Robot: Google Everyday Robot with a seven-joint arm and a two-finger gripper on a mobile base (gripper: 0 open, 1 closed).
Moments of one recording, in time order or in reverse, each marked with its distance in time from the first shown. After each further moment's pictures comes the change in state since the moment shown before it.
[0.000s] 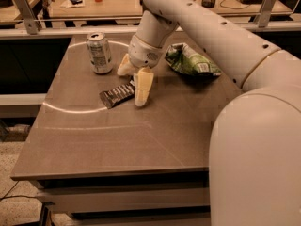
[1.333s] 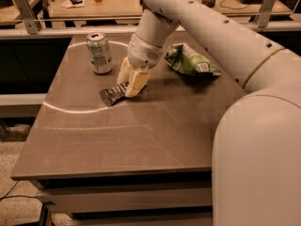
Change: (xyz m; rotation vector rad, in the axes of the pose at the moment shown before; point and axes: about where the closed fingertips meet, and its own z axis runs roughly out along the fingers) arm -0.006 0.010 -0.004 -0.011 -0.011 -0.032
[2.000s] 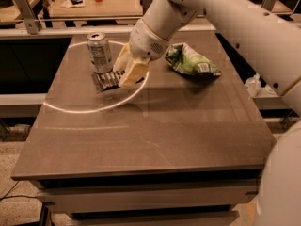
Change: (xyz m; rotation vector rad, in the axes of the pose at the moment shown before) arm -0.044 0.017 -0.041 0.160 -0.124 0.033
